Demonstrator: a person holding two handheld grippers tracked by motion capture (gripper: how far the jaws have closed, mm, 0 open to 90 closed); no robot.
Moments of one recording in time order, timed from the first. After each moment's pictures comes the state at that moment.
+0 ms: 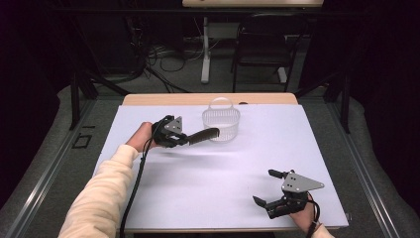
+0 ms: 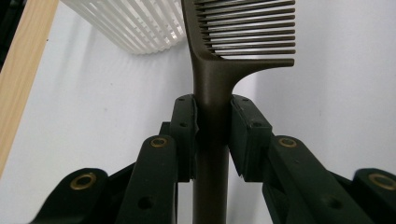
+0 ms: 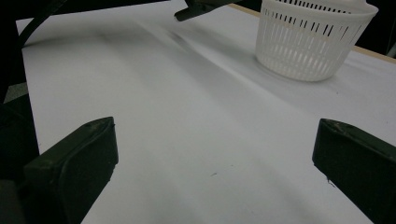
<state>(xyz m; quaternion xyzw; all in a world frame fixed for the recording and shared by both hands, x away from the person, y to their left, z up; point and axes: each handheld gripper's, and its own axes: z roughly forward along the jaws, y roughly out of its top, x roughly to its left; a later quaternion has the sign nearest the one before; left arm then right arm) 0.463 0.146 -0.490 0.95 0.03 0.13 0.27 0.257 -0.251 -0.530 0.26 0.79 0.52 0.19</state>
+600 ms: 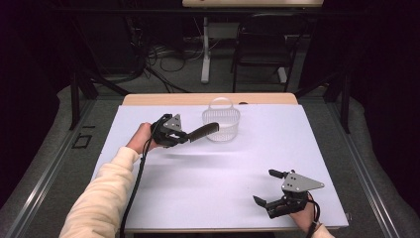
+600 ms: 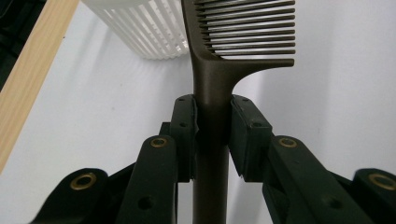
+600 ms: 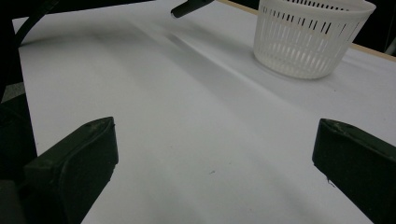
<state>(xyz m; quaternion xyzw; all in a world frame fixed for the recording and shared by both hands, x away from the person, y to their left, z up) 0.460 0.148 -0.485 0.94 0.07 0.14 0.29 0.258 -0.251 -0.530 0.27 0.79 0.52 0.19</state>
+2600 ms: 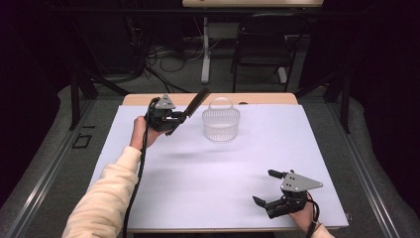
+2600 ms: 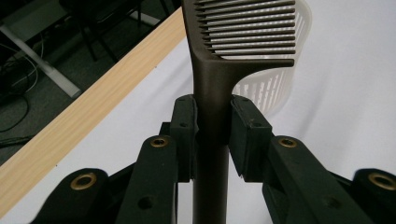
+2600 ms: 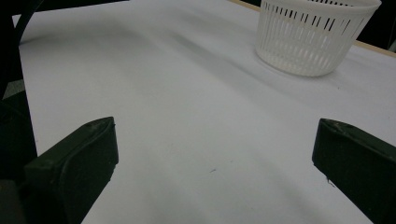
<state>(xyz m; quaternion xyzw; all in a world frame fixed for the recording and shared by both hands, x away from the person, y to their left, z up) 0.464 0.152 -0.444 0.87 0.24 0.20 0.39 0.259 -0.251 -0.531 0.27 0.79 0.51 0.19</state>
